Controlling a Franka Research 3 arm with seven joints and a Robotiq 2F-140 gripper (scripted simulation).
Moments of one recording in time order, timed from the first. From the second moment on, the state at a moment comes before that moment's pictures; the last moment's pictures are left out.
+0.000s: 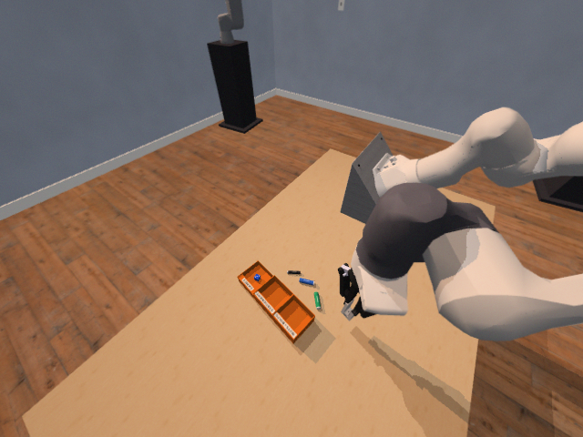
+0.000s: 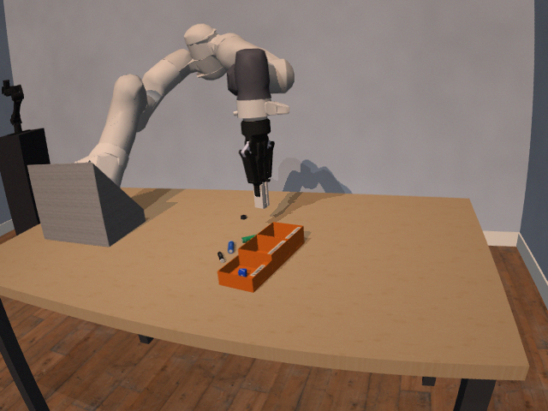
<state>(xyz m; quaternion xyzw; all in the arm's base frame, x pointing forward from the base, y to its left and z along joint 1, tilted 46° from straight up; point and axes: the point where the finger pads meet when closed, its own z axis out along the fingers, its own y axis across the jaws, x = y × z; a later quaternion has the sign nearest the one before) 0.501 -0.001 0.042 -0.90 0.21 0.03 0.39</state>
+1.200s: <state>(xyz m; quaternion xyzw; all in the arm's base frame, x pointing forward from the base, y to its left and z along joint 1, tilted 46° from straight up) 0.520 -0.089 -0.030 -0.90 0.22 0.03 0.38</state>
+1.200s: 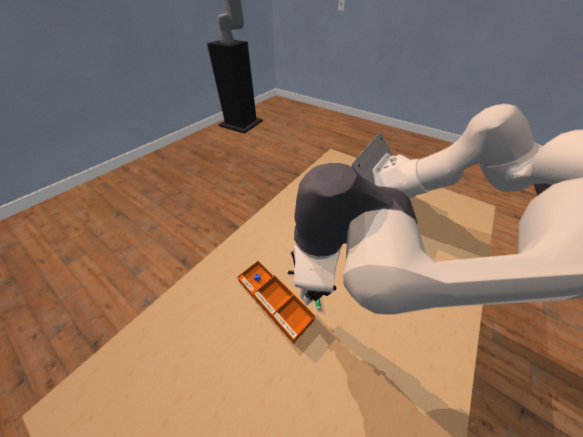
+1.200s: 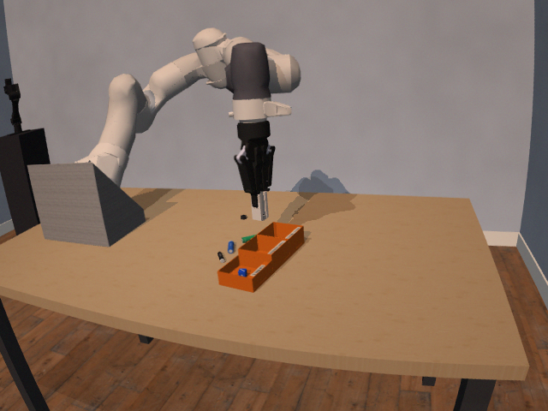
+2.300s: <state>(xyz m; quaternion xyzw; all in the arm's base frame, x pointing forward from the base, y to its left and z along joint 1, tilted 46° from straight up) 0.536 -0.156 -0.097 -0.83 0.42 0.11 0.36</state>
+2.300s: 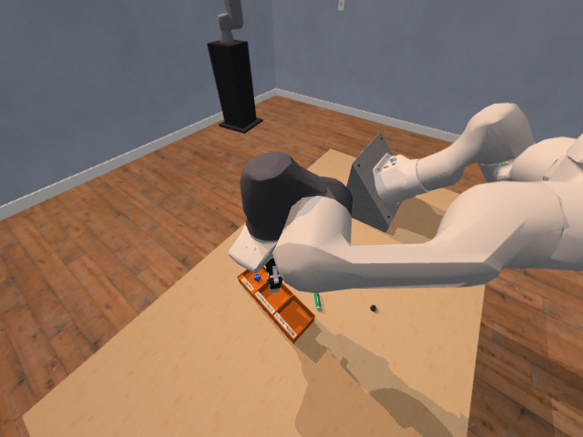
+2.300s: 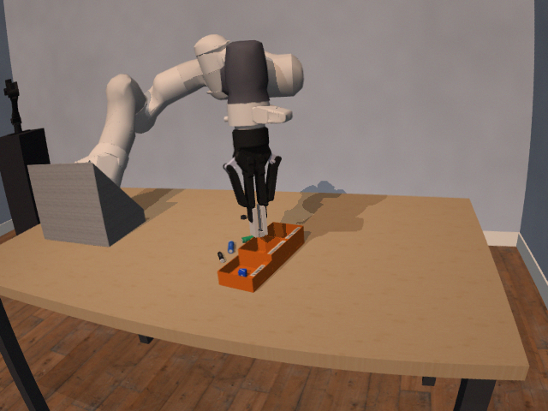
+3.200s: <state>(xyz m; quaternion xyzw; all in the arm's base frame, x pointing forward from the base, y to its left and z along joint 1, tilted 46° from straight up) 0.537 -0.155 -0.095 -0.73 0.57 0.17 0.33</state>
